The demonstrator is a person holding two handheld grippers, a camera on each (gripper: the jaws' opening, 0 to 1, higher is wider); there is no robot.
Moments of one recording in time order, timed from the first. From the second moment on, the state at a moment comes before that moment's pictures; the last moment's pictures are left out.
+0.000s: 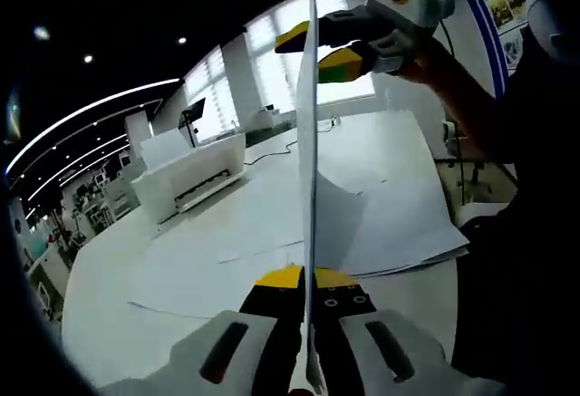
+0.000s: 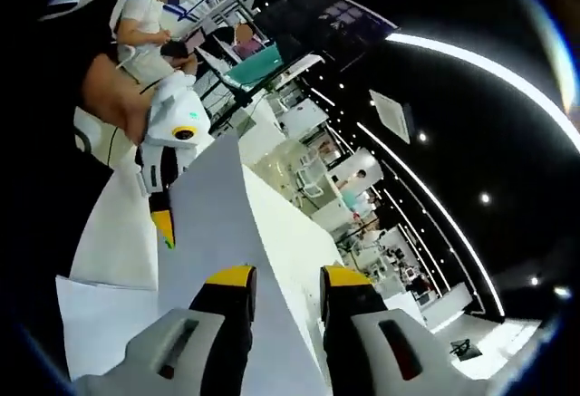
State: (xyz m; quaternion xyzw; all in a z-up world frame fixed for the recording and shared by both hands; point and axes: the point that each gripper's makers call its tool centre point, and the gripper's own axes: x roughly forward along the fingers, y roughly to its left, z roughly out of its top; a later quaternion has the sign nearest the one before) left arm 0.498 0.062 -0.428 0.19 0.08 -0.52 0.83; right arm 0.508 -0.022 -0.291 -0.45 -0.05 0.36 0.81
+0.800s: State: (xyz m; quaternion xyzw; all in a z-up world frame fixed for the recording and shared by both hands) left arm 0.485 0.066 -0.417 0.17 0.04 -0.54 0.82; right arm 0.508 -0.054 -0.276 -0.33 -0.07 0.37 0.87
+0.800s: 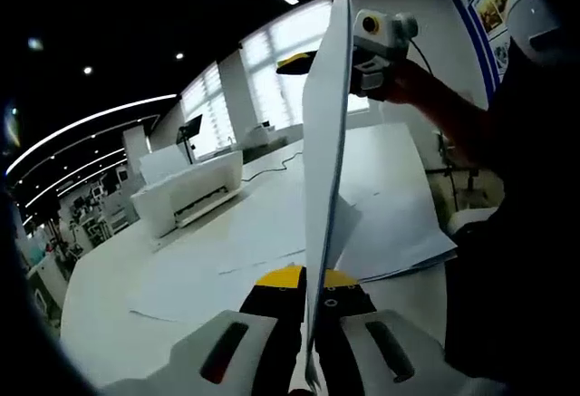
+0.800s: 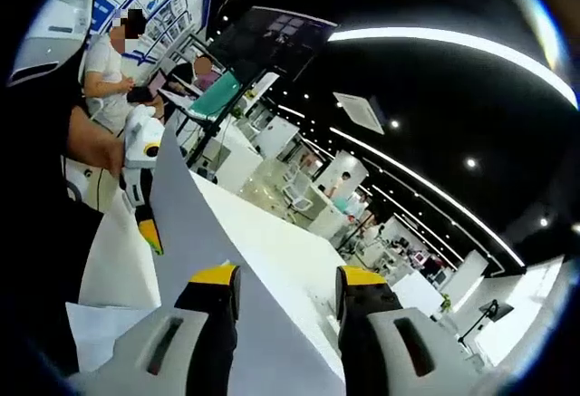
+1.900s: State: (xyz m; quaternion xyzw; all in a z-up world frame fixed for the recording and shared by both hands) left arm 0.471 0.078 -0.386 0.15 0.00 -0.56 0.82; right arm 0.496 -0.070 -0.259 -0.20 -0.12 0.41 0.88
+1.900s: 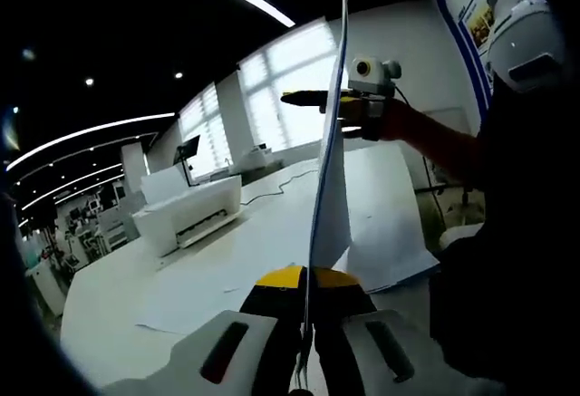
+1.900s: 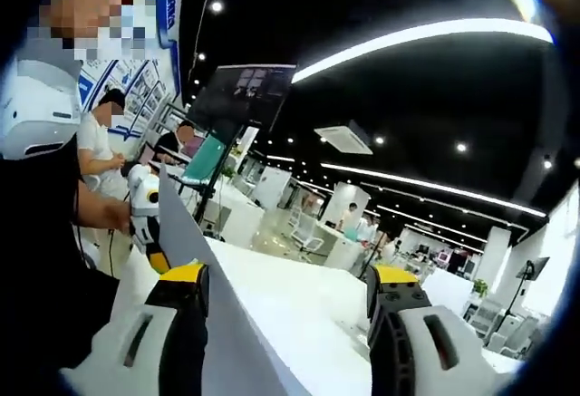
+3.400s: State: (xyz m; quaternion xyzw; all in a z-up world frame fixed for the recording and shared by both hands) left arm 0.468 0.094 -0.386 -0.03 0.02 -0.60 0.80; right arm 0.508 -0.100 -0.372 -0.08 0.00 0.49 0.87
